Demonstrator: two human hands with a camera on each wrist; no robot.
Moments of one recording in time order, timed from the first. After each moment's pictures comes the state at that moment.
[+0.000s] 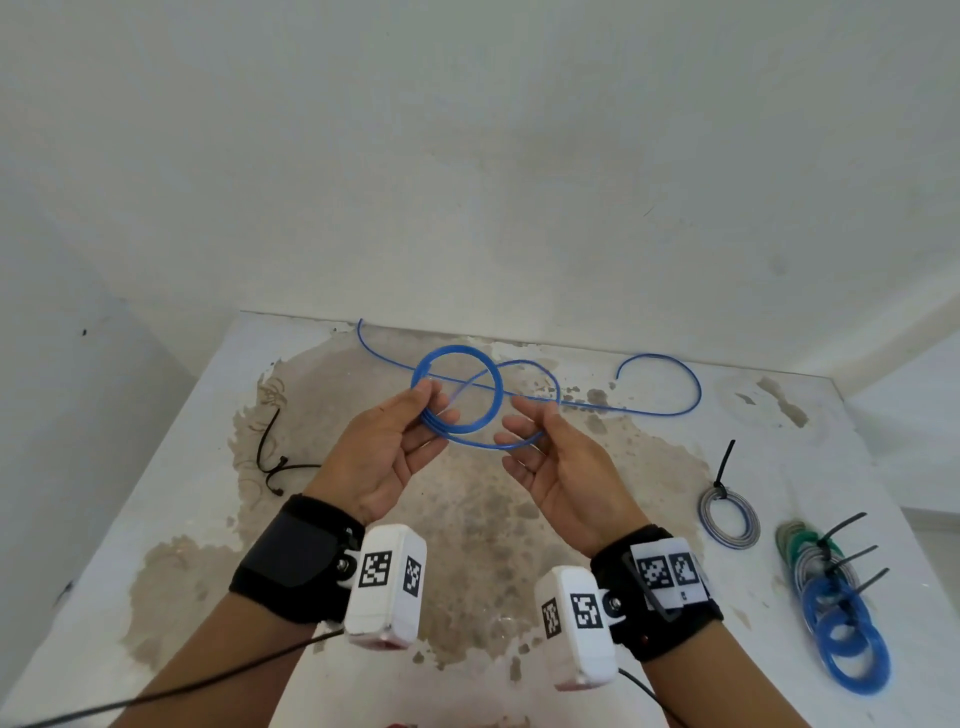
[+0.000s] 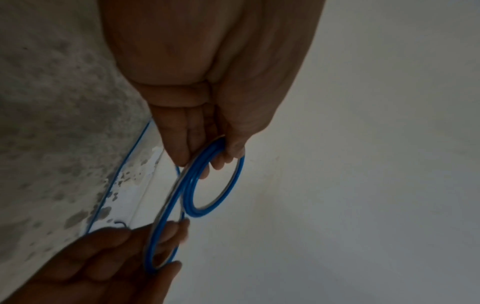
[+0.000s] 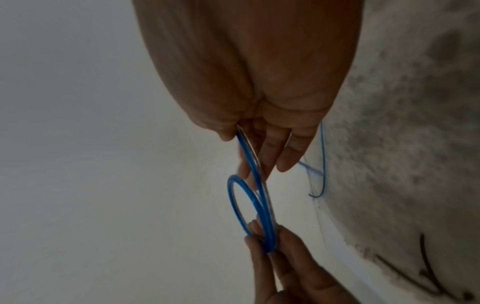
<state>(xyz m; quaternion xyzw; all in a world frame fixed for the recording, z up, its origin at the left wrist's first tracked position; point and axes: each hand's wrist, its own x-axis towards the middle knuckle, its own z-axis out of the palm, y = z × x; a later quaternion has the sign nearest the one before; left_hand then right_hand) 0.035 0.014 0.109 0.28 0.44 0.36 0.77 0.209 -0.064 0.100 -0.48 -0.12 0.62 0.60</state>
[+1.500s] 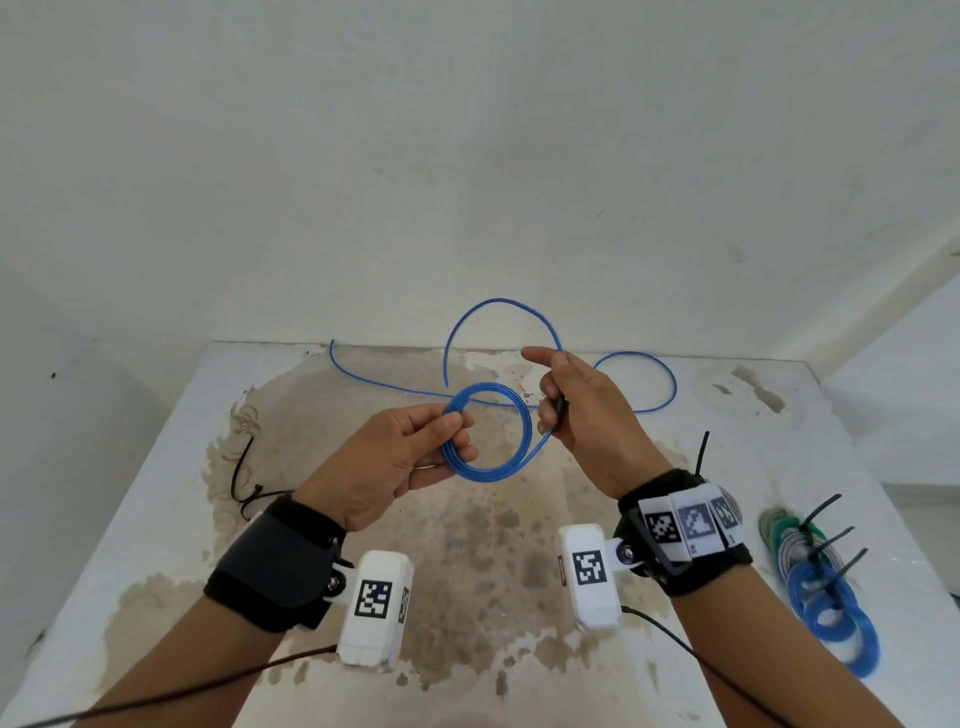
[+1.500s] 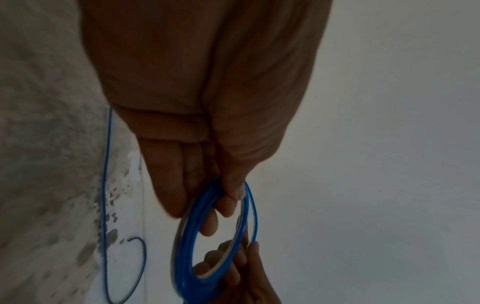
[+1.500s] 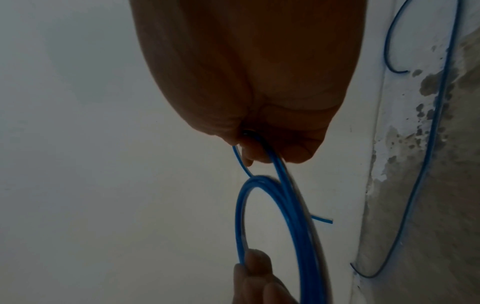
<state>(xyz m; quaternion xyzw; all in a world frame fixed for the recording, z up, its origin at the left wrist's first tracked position) 0.065 0.008 0.125 0.46 0.38 0.23 0.77 0.274 -0.051 0.135 -0.59 -0.35 0.48 0.55</state>
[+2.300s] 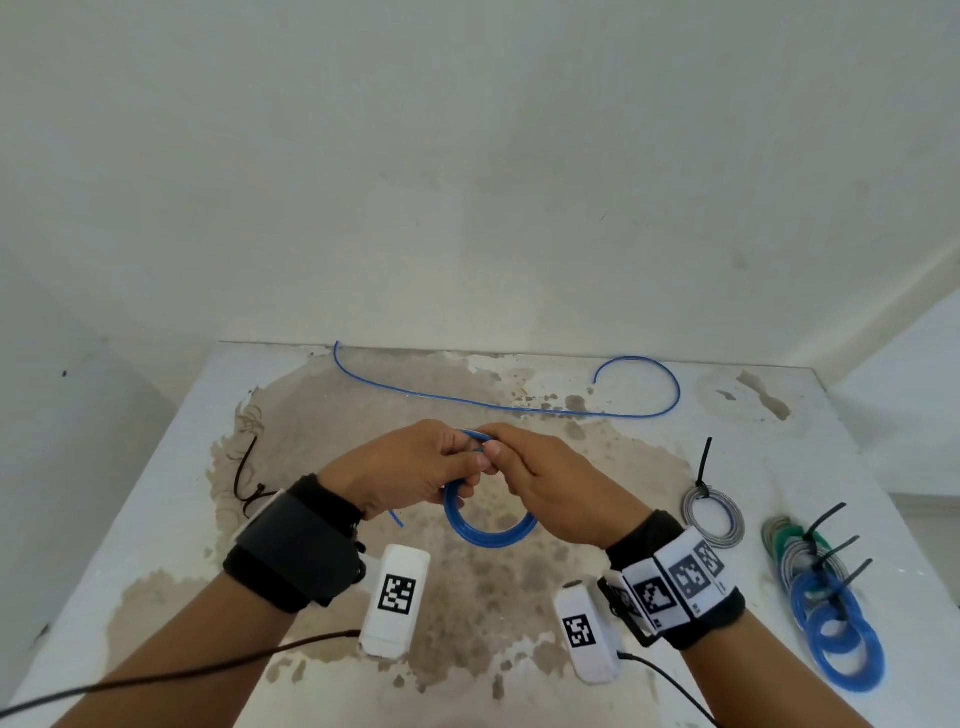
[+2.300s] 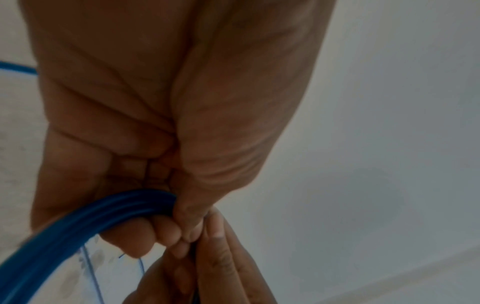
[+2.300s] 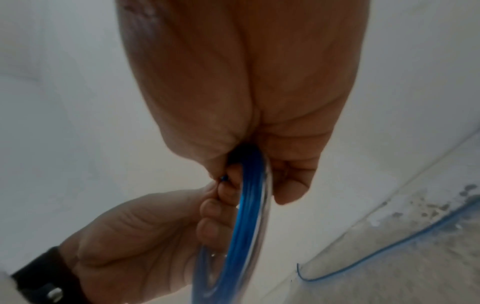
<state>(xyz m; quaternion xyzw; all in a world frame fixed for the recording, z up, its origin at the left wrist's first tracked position) 0.080 0.008 0.138 0.67 0.38 0.02 0.64 0.252 -0.080 0.133 -0.60 -0.65 0.38 0.27</state>
